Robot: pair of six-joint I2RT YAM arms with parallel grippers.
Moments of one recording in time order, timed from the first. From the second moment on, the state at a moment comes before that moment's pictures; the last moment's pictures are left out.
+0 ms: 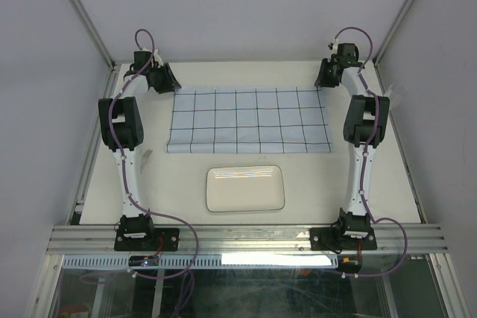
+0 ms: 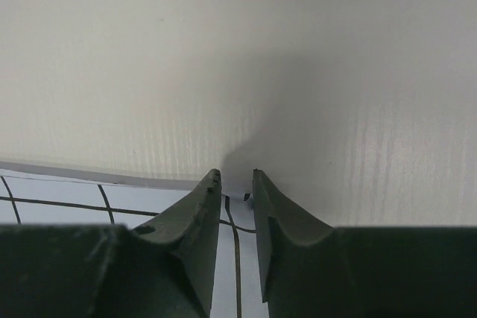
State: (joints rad) left arm 0.07 2.42 1.97 -0.35 0.40 -0.29; right arm -0.06 2.50 2.15 -0.53 -0.25 0.10
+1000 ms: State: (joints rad) left arm 0.04 2.42 1.96 -0.32 0.46 -0.32; right arm -0.06 2.50 2.15 -0.53 -0.25 0.09
